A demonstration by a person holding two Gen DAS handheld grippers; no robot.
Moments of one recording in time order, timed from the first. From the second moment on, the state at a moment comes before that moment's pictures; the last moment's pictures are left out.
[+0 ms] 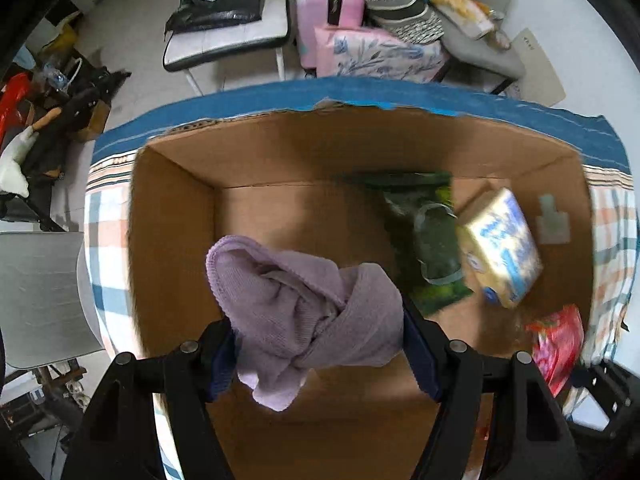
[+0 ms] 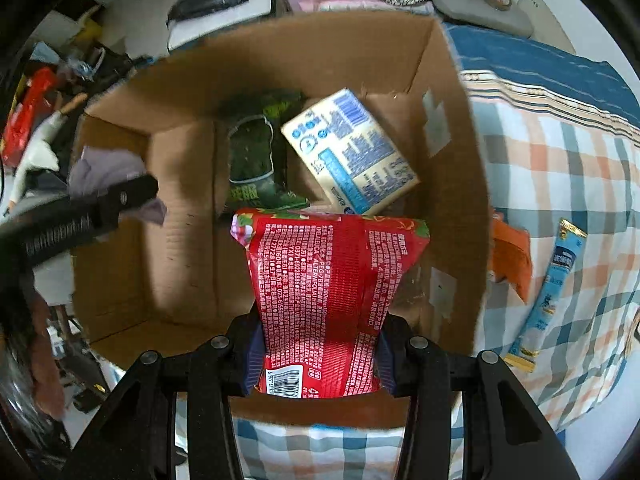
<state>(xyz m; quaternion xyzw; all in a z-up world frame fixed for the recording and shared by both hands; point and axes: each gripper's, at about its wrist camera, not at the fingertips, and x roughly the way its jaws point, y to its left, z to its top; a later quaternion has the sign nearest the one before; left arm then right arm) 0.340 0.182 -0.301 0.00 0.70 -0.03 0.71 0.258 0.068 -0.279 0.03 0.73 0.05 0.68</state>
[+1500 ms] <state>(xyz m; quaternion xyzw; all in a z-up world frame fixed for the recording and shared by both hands) 0.254 0.191 -0.212 -0.01 0.65 0.01 0.76 0.238 0.065 -0.223 -0.02 0.70 0.05 0.71</state>
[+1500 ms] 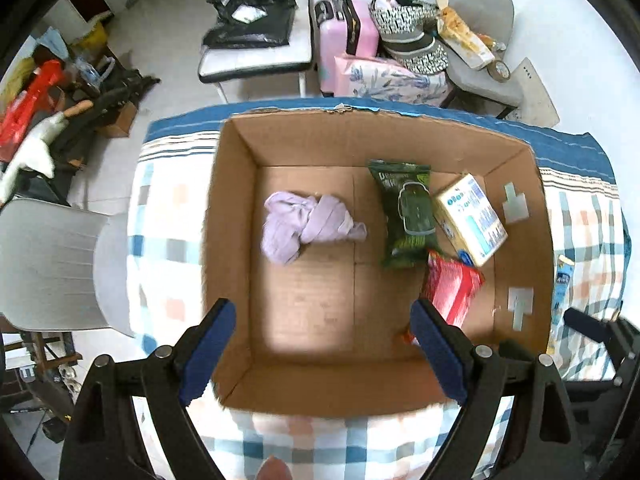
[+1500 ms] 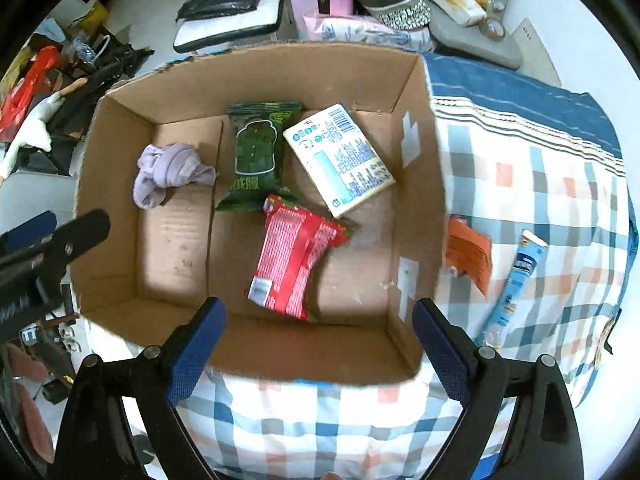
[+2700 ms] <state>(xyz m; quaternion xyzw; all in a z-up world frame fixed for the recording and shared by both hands) 0.291 -0.112 -0.219 0.10 0.67 -0.11 0.73 0.180 -0.207 -0.227 0.14 0.67 -0.06 0.72</state>
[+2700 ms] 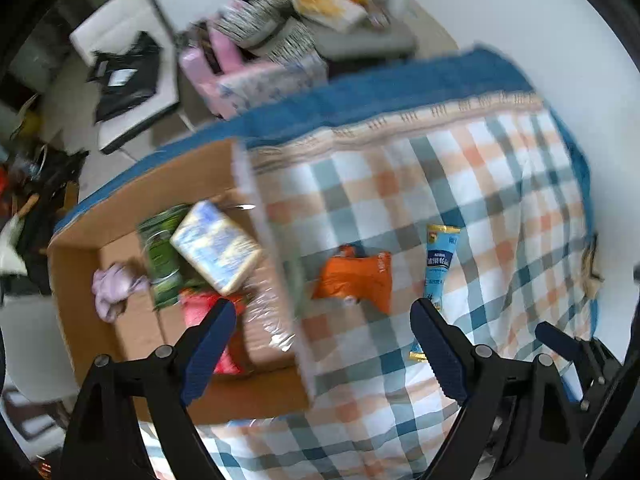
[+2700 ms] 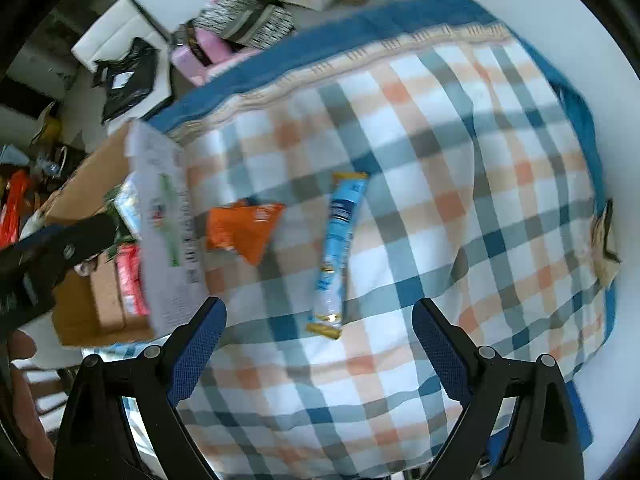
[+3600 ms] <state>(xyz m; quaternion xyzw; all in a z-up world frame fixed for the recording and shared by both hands) 0.316 -0.185 -0.417 0.27 0.79 -0.11 0.53 0.208 -0.226 -0.389 0.24 0.73 -0.07 0.64</state>
